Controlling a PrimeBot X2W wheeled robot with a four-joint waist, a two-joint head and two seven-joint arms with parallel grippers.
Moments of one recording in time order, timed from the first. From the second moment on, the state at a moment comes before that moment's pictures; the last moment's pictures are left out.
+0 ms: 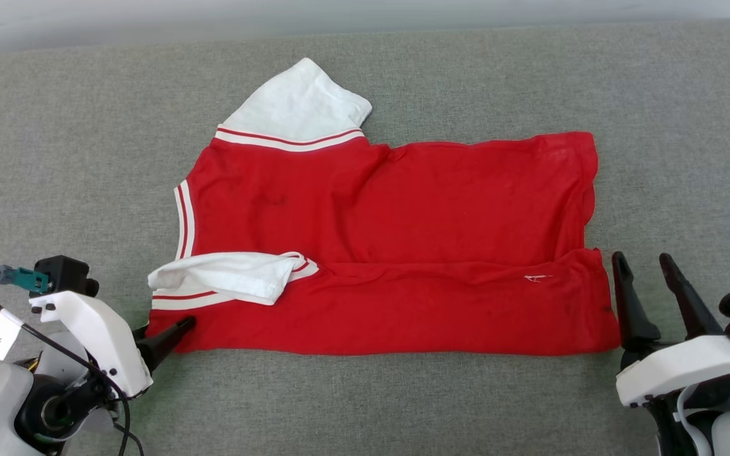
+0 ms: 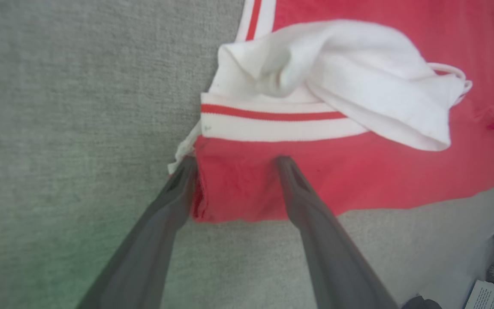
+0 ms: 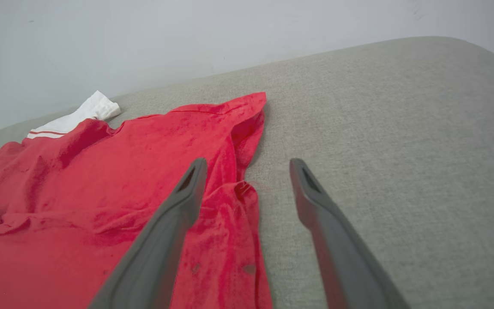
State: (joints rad) left arm -0.30 0.66 -0.42 0.25 -1.16 0.02 0.56; right arm -0.09 -0.05 -0.10 0.04 0.27 0.13 0.00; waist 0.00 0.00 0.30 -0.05
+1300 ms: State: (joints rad) left arm -0.27 0.67 -0.42 0.02 -1.01 0.05 0.37; right arm -0.16 -0.14 -0.08 0.07 0.37 0.13 0.83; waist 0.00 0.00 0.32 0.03
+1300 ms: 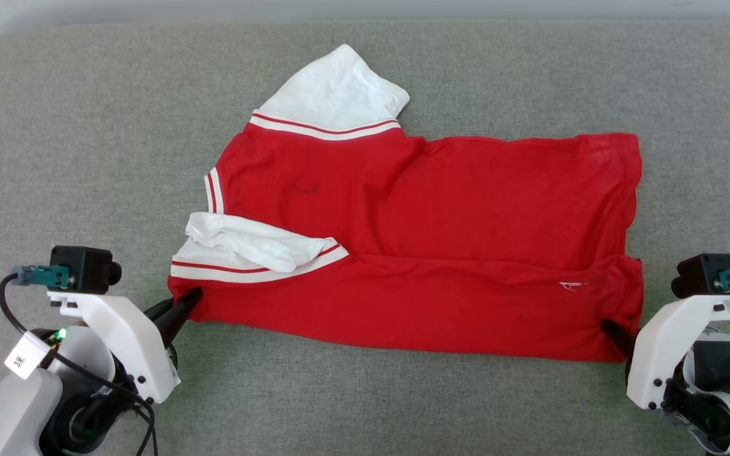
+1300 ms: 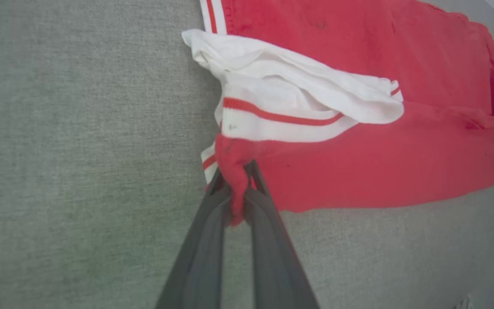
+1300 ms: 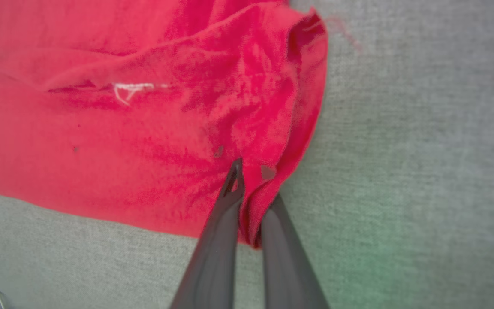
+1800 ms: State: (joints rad) left arm -0.12 0.68 -0.42 -0.03 -1.00 0.10 0.30; right arm -0.09 -0.16 -0.05 -0.03 0.40 0.13 0.85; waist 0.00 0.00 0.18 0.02
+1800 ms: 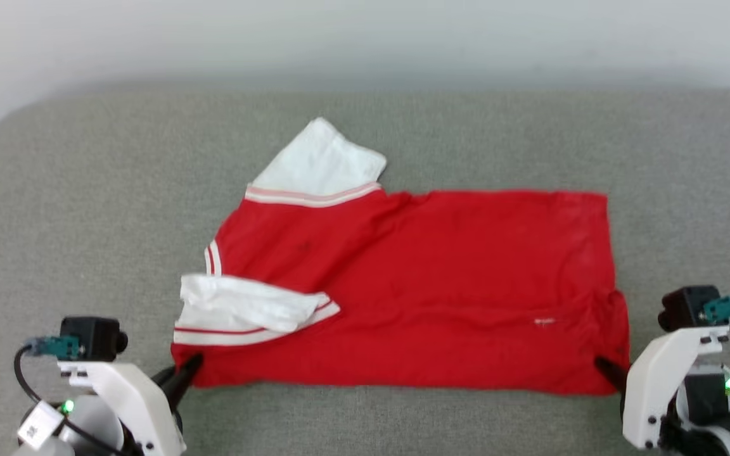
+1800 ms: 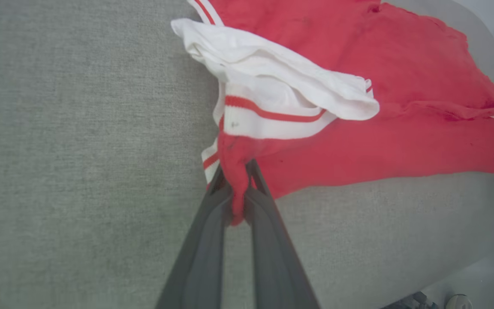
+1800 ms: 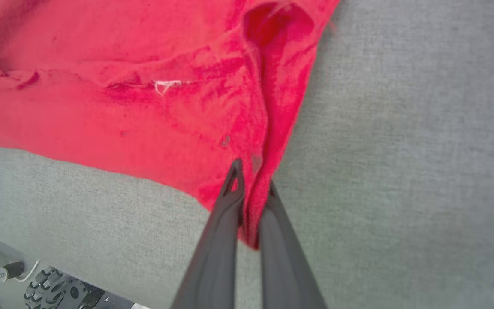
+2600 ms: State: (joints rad) left arm 0.10 0.60 -0.45 0.08 -1.06 0.15 0.25; right arm 0.14 -0.12 -0.04 0.11 0.41 0.13 0.60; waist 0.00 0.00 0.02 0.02
